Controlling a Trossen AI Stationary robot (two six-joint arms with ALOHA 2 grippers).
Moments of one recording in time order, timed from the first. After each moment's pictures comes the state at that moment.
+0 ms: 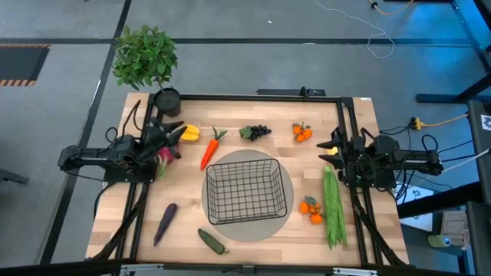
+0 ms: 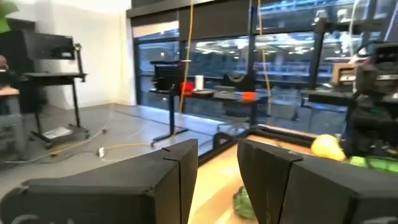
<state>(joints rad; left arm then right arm) 0.02 0.01 0.01 0.31 -0.66 0.13 0.04 0.00 0.16 0.05 0.03 0.10</state>
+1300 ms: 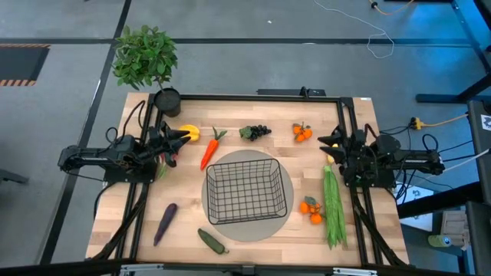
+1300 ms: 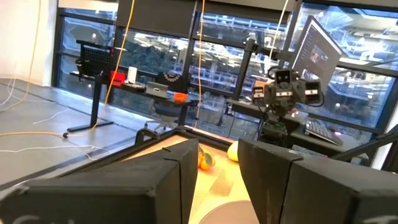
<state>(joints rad) 0.02 0.01 0.01 0.30 -0.39 -0.15 0.04 0.03 0.16 0.15 0.15 0.31</state>
